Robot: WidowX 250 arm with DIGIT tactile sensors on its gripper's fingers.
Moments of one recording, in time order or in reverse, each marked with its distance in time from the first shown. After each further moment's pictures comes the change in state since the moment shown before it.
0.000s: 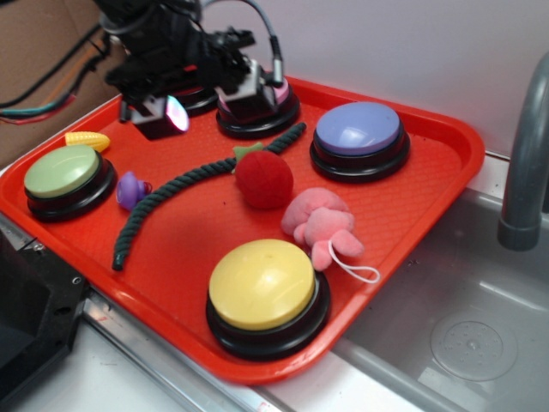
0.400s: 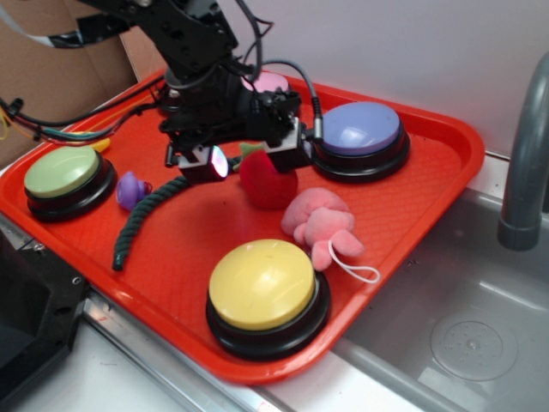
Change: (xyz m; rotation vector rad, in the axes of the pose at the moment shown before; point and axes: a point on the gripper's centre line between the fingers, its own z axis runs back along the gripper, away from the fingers) arm -0.008 -0.007 -0.042 0.018 0.080 -0.026
